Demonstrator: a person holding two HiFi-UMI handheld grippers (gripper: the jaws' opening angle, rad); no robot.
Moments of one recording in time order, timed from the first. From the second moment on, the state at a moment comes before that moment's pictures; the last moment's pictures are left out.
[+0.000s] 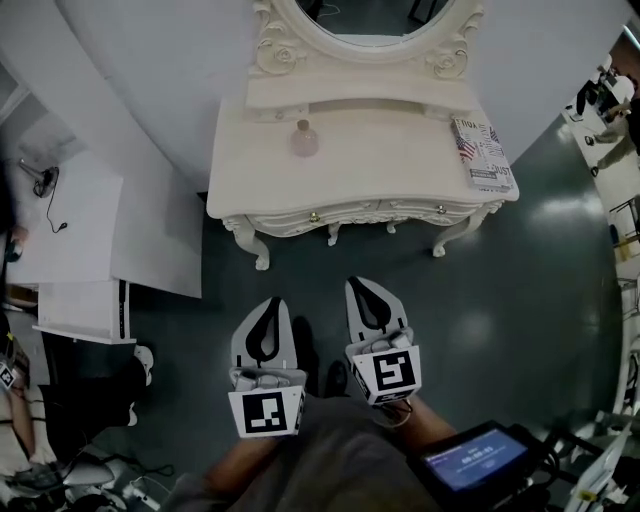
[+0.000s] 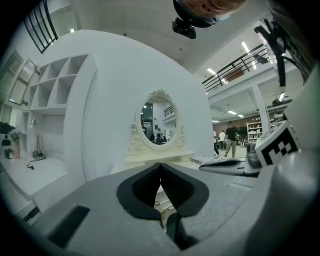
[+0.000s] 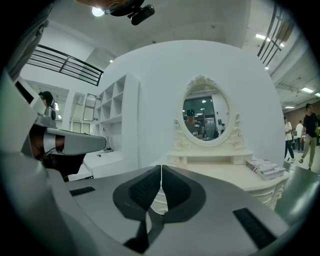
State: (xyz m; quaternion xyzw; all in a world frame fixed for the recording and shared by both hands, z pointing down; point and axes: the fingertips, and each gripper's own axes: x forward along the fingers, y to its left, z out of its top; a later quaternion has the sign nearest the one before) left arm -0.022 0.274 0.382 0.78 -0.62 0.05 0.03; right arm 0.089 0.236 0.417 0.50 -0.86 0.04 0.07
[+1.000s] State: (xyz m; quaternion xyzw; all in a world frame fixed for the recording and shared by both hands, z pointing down) left arm -0.099 0.097 0.347 0.82 -0.57 0.00 0.01; right arm 0.015 0.078 0.371 0.55 -0.83 0.00 0.06
